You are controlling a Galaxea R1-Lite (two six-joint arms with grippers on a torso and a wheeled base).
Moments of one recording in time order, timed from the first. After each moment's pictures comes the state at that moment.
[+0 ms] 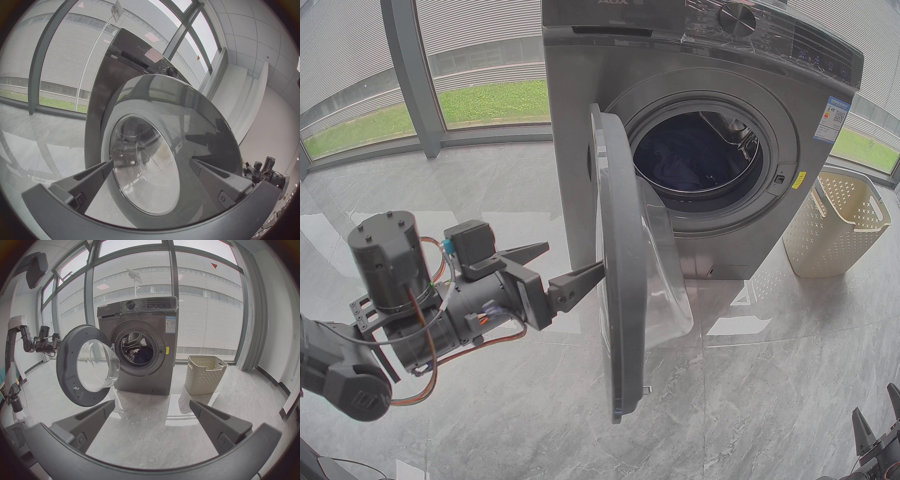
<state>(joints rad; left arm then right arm) -0.63 1.60 -0.63 -0.96 -0.15 -0.19 0.01 0.02 -0.02 0.00 0.03 -0.01</state>
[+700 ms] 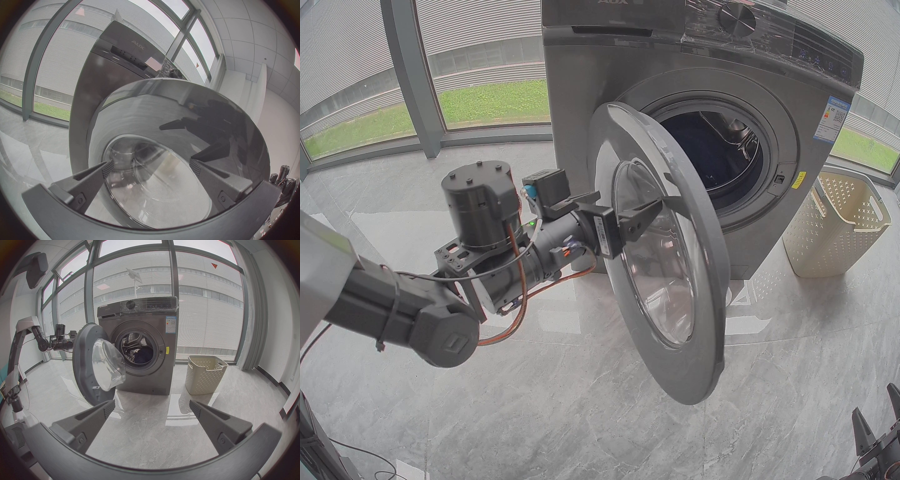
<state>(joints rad) -0.66 1.89 -1.03 -0.96 -0.11 -0.19 0.01 0.02 -0.02 0.00 0.03 -0.01</state>
